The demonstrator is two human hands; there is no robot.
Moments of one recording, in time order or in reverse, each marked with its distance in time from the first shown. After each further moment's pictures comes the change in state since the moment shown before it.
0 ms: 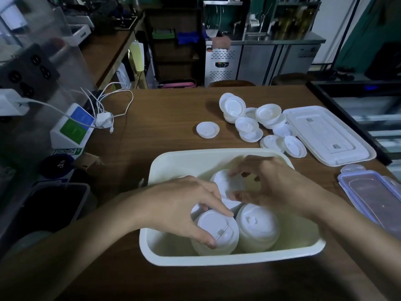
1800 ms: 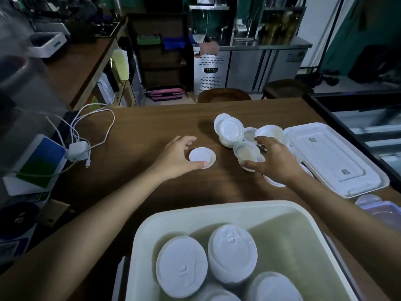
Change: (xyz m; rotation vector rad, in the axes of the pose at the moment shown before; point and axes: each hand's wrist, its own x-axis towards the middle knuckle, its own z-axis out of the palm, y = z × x) left_hand 0.172 -0.181 -0.068 -0.242 0.620 -0.321; right_hand 0.149 0.141 -0.003 0.088 0.330 0.393
